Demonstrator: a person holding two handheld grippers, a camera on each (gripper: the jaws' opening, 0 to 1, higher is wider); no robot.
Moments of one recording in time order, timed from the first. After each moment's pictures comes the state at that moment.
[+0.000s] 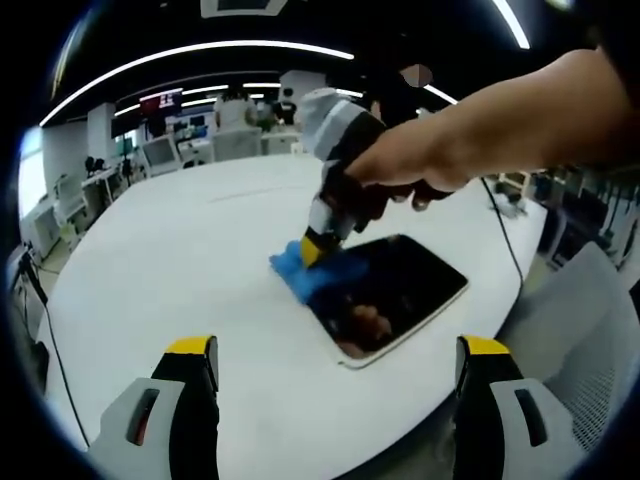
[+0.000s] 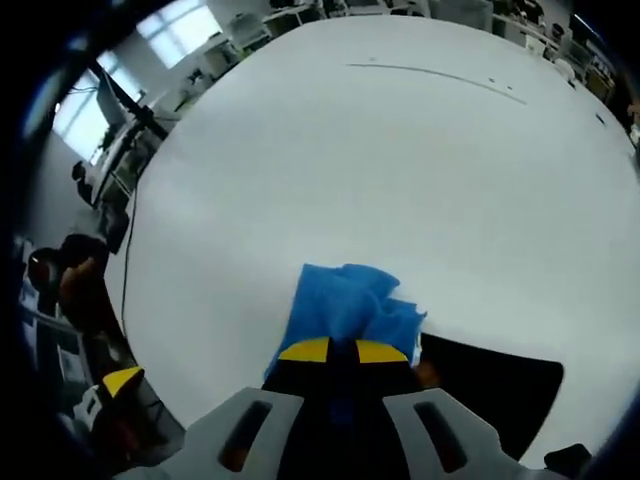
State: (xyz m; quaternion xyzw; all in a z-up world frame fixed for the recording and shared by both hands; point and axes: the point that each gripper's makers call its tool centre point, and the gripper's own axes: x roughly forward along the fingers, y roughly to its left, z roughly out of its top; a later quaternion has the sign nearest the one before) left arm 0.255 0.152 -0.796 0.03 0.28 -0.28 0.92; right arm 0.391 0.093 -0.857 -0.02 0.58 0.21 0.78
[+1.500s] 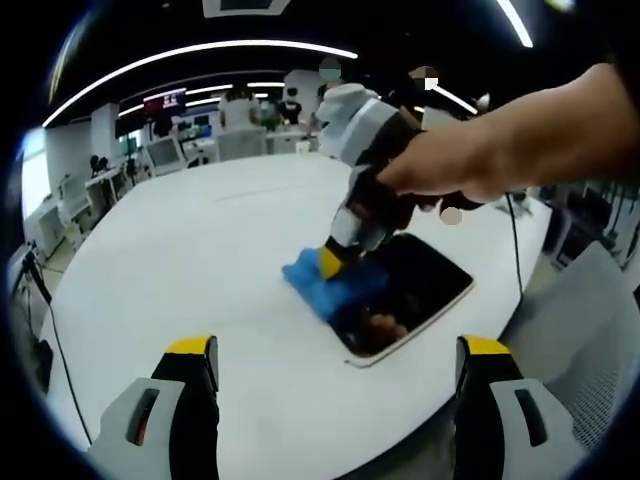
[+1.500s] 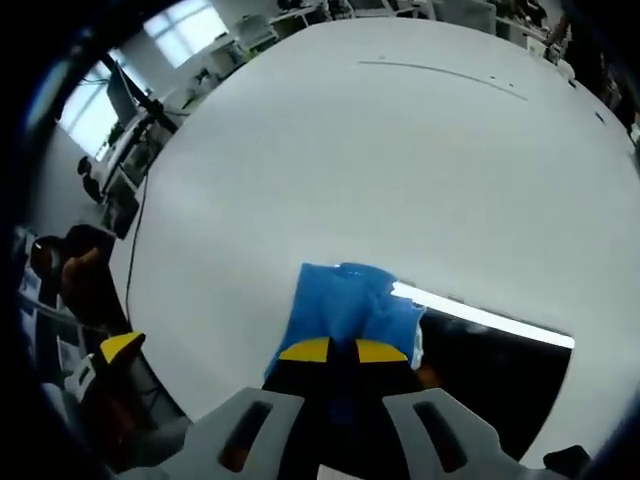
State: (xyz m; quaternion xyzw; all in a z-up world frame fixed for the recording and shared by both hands) left arm 0.256 0.157 -0.797 0.04 0.28 -0.27 0.92; right arm 0.355 0.095 -0.852 -0.03 0.58 0.23 0.78
